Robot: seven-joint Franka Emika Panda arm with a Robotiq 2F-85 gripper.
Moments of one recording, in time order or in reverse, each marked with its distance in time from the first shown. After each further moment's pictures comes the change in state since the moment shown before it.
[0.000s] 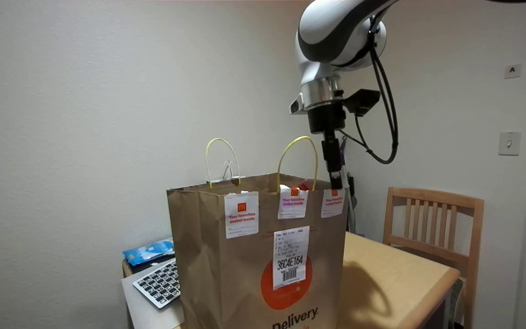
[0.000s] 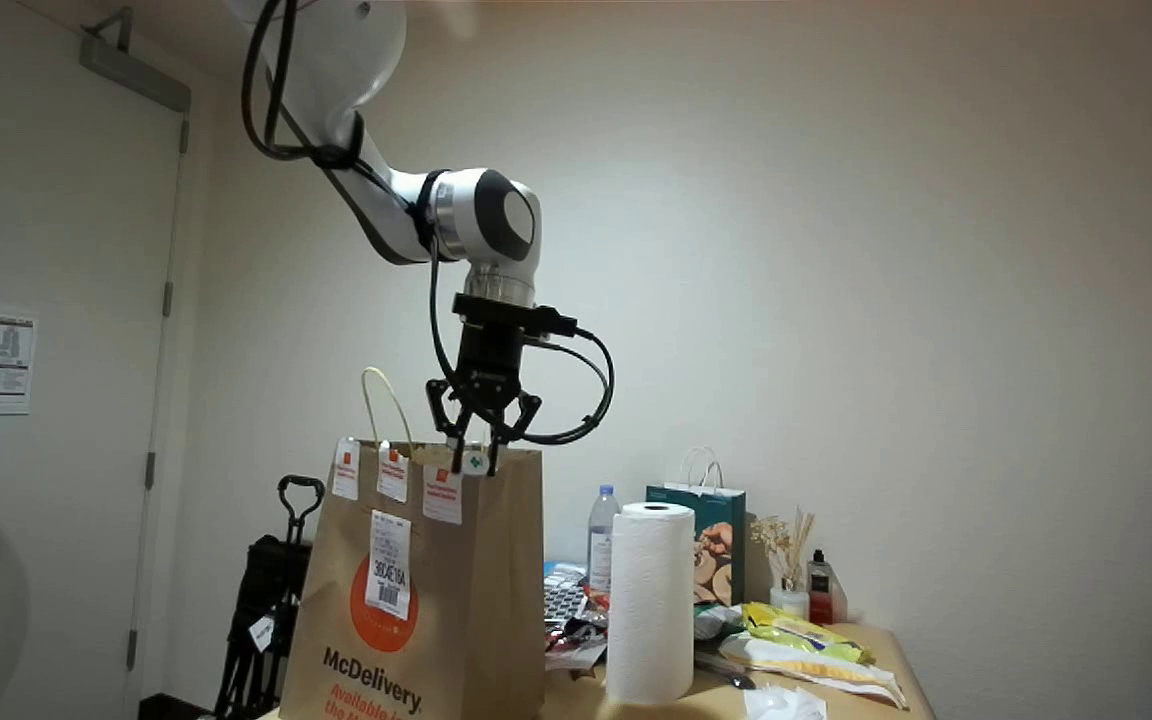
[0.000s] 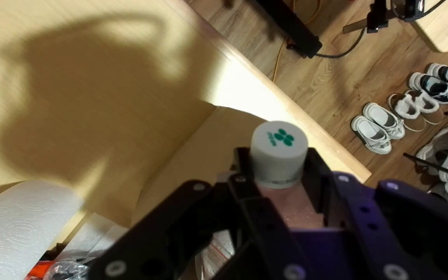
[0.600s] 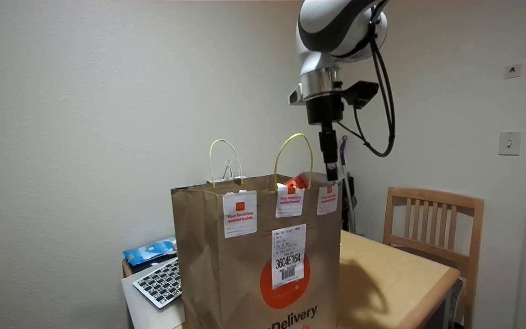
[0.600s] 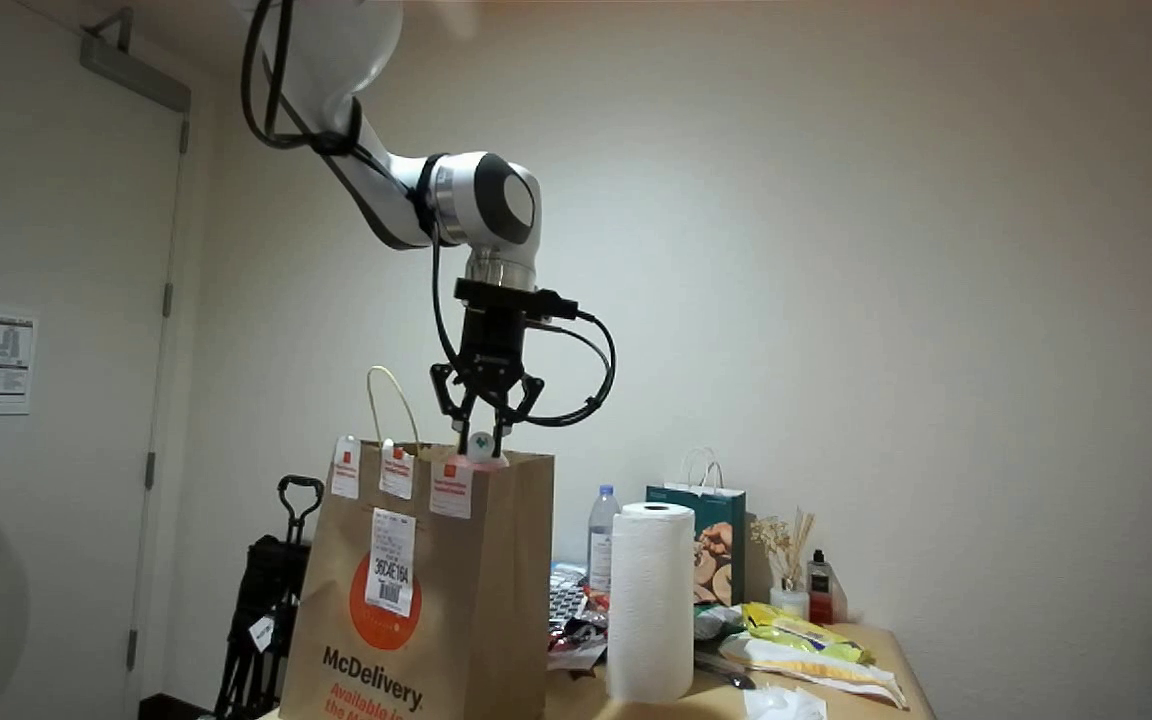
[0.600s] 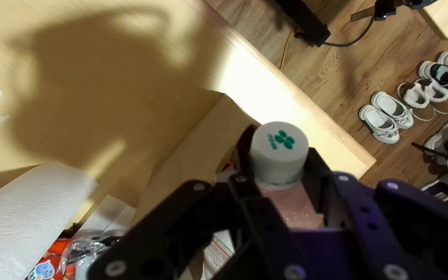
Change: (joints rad) arm 0.000 -0.012 0.000 0.033 0.000 0.003 0.007
